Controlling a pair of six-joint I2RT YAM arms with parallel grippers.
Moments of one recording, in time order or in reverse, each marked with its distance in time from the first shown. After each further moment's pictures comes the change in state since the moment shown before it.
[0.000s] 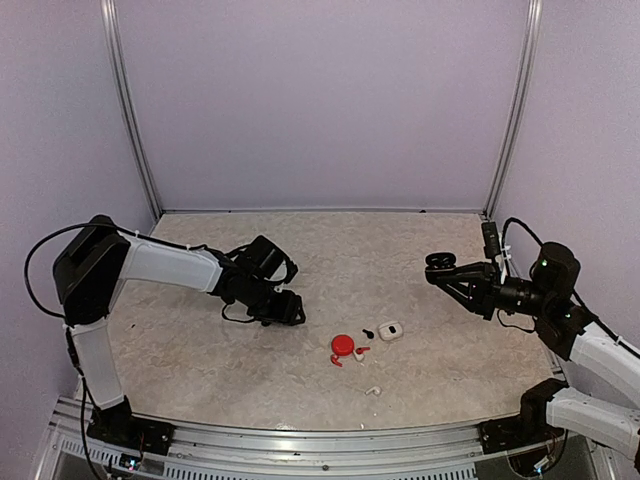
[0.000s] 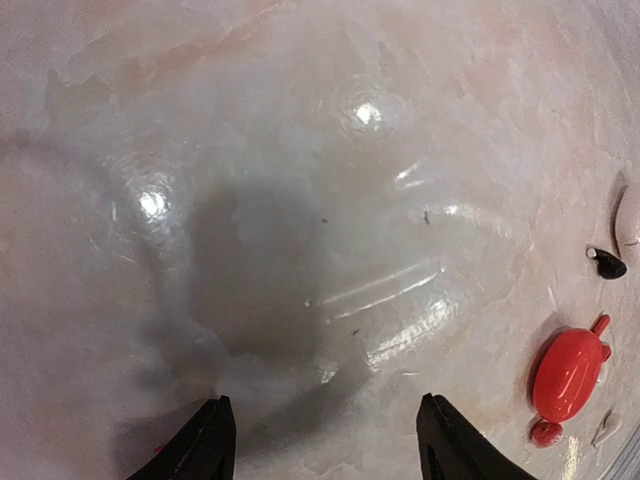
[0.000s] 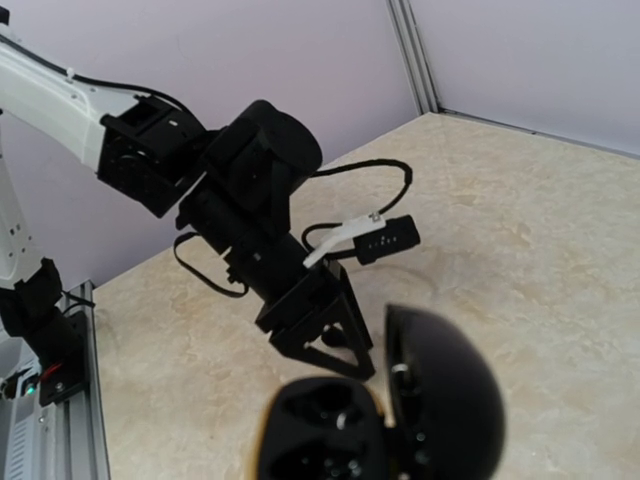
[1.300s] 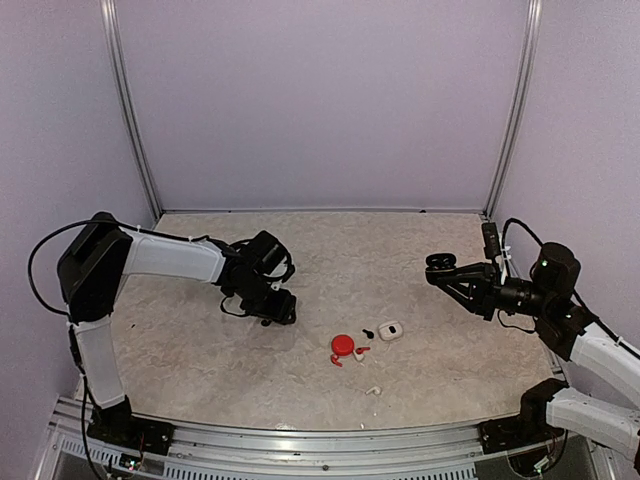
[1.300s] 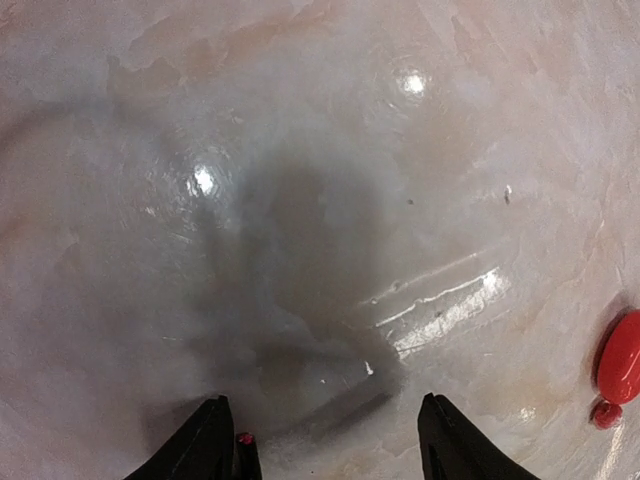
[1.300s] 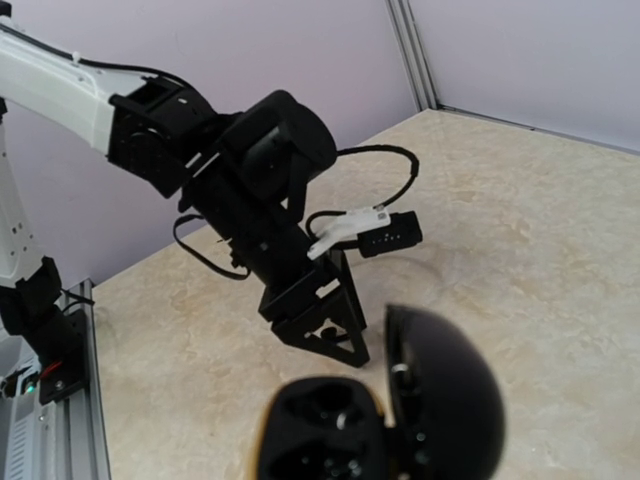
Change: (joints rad) left arm 0.014 0.032 0.092 -0.177 -0.065 0.113; right arm -0.002 -0.006 0.000 -0.014 0.000 -0.003
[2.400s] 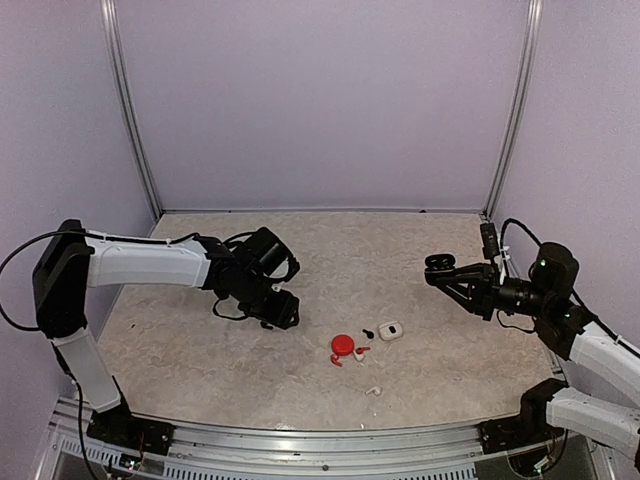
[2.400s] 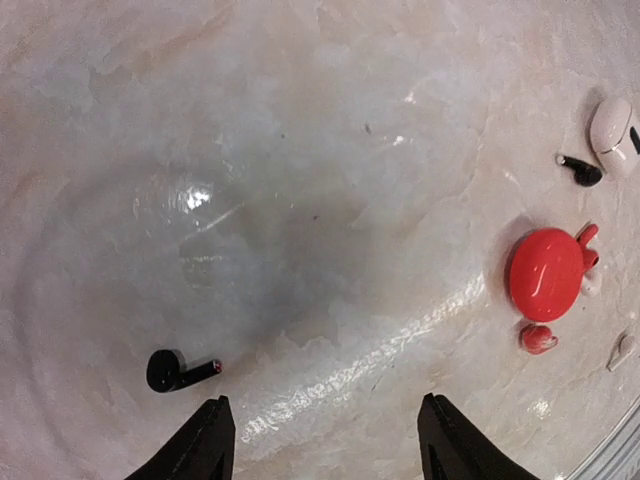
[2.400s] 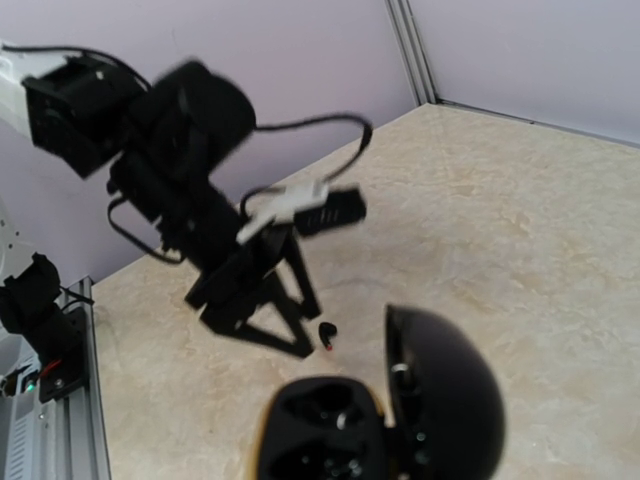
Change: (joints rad) left arm -0.106 -0.168 -0.047 -0.090 -0.053 -0.027; right arm 0.000 0.013 0.000 0.001 0.000 0.000
